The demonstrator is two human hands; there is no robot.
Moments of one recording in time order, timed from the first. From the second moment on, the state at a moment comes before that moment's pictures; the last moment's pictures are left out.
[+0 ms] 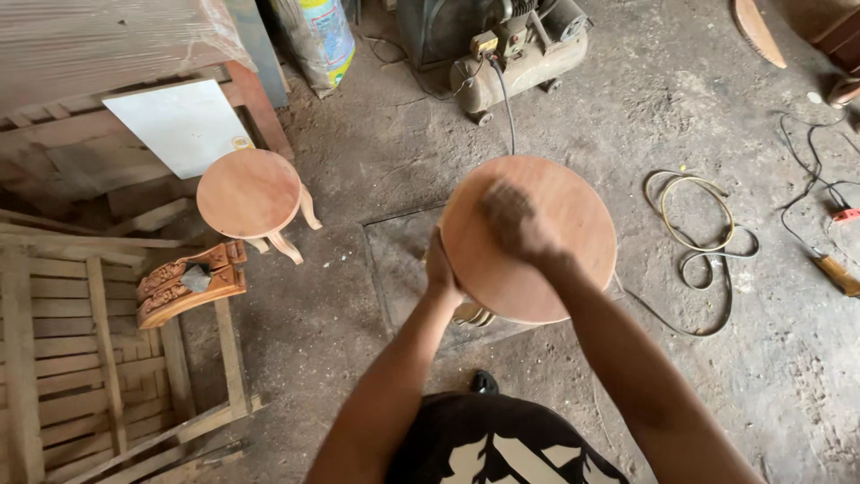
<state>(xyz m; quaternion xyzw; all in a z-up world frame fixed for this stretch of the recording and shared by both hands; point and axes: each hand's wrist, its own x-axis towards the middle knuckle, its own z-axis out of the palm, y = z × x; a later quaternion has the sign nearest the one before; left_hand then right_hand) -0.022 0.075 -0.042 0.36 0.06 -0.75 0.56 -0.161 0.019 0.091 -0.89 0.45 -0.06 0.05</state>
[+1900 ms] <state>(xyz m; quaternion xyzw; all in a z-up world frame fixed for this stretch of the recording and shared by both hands) -0.030 0.018 0.037 0.77 -0.46 -0.27 0.35 -0.194 0.060 0.084 -0.87 0.46 -0.16 -0.04</state>
